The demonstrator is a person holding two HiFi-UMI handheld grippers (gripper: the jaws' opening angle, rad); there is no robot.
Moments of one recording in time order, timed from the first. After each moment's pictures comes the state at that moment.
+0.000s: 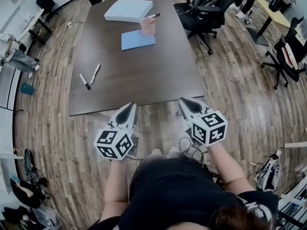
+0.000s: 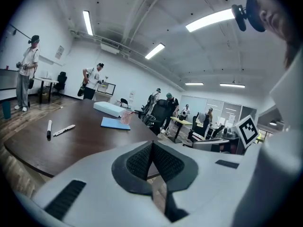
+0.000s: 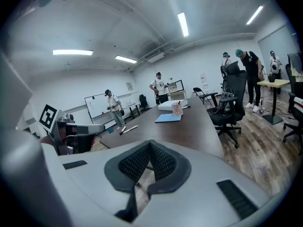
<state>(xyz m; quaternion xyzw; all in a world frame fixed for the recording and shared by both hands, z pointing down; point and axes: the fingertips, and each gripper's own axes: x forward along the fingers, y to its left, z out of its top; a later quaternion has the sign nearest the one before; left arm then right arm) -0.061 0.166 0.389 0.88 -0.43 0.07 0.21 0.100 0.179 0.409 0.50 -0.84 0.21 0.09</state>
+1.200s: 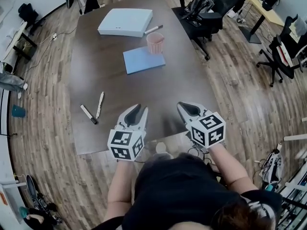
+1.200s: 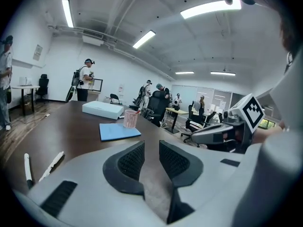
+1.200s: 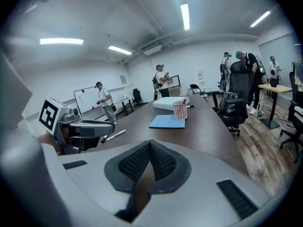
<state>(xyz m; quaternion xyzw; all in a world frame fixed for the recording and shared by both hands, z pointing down) -0.096 -0.025 0.415 0.91 -0.36 0.14 0.17 0.024 0.003 0.421 0.52 -0.81 0.22 0.13</state>
